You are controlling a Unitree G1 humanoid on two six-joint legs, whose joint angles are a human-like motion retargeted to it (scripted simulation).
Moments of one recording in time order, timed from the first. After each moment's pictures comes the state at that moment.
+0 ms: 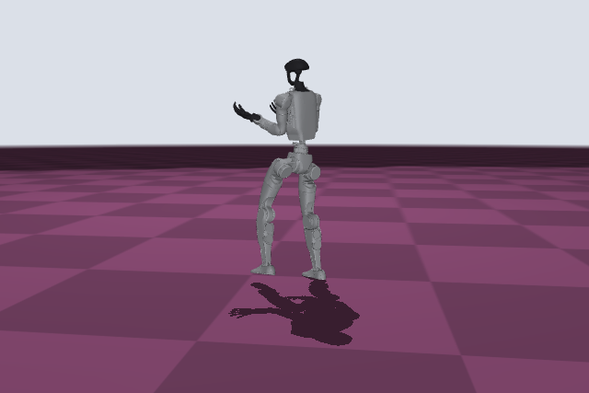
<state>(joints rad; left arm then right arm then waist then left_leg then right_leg) -0.38 -0.22 0.04 0.03 -0.56 -0.52 0.29 -0.11 -0.01 0.00 -0.19 0.92 -0.29 0.23 0.11 -0.20 0.05 -0.36 -0.02 -0.12 0.67 -0.14 0.11 0.02 -0.16 -0.14 0.19 -0.10 0.14</state>
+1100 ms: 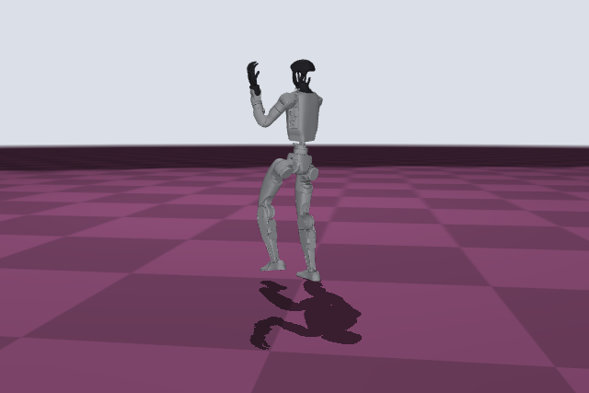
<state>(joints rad) -0.73 0.30 0.16 -0.37 -0.63 -0.65 0.26 -0.41 -0.42 -0.46 -0.40 1.13 -0.40 0.21 0.09 -0.17 0.00 -0.46 -0.13 -0.06 0.91 -0.17 0.05 0.01 -0.14 -0.24 0.29 -0.22 0.06</state>
